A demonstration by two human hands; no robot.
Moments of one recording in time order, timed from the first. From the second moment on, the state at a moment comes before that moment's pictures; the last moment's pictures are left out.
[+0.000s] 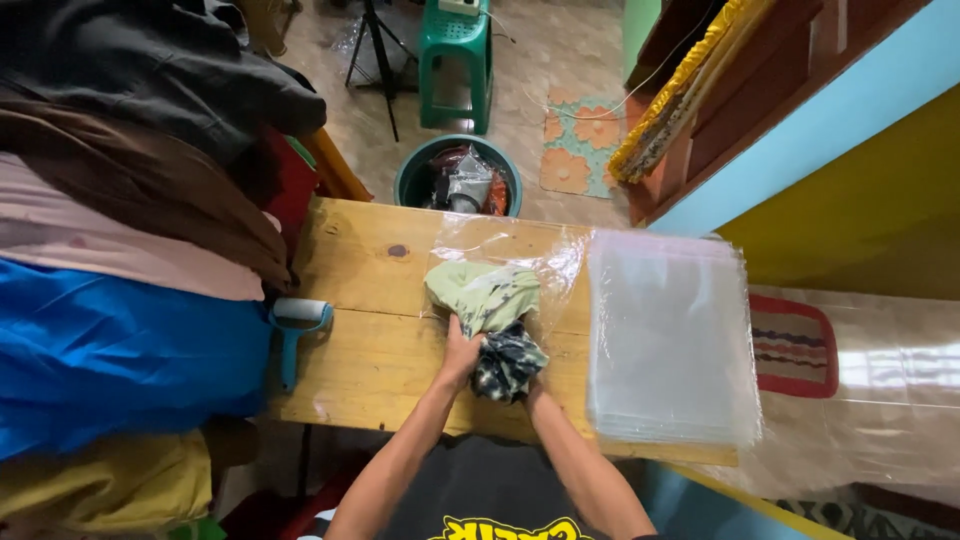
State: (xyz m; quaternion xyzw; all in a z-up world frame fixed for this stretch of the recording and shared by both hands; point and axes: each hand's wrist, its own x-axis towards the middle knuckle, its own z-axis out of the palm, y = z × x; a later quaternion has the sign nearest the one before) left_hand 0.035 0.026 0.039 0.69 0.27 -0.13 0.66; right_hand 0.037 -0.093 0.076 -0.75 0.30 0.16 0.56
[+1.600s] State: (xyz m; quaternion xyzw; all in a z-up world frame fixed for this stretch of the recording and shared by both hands) left_hand 0.058 0.019 -0.072 0.80 0.13 -0.17 0.57; right_hand -0.022 -0.139 0.015 -0.91 0.12 -0.12 0.37
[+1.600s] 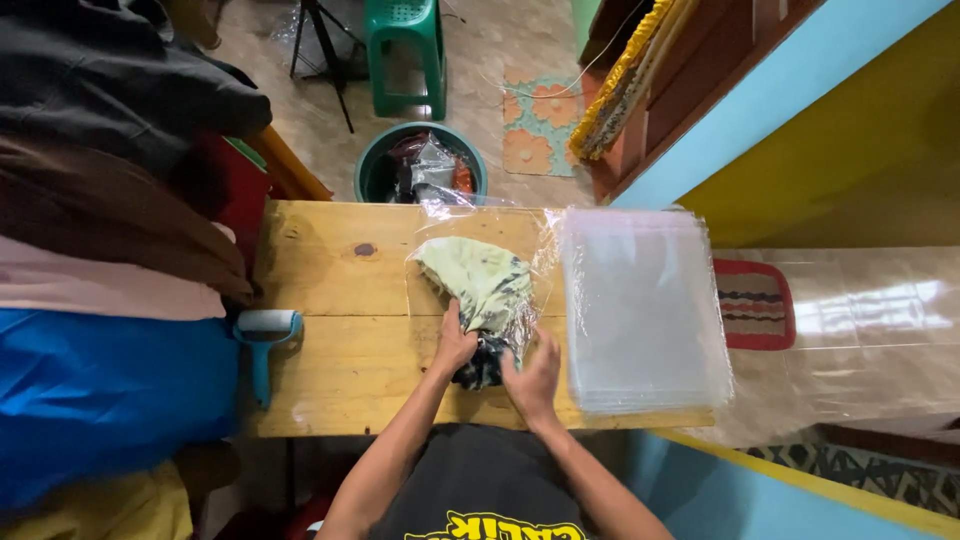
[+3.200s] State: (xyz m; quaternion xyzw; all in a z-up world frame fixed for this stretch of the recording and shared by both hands) left_hand 0.073 0.032 -0.033 0.78 0.13 0.06 0.61; right_hand -0.039 -0.159 -0.012 -0.92 0.07 0.15 0.36
